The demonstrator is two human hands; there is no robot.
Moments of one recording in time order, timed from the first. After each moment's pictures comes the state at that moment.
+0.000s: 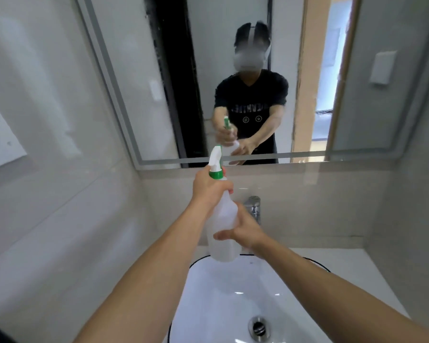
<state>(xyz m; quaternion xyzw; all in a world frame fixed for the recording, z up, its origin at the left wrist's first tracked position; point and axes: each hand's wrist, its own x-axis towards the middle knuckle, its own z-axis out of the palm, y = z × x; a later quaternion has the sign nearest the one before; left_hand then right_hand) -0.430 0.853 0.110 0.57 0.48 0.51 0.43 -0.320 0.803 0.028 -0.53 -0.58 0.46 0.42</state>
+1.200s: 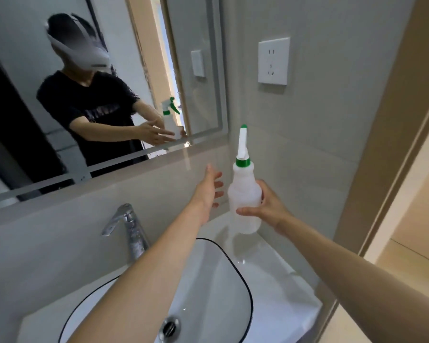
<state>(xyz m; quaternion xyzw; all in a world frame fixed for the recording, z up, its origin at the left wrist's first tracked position) -0.175 0.756 0.074 0.63 0.37 0.22 0.65 -0.049 0.639 0.007 -0.67 -0.37 0.26 0.59</state>
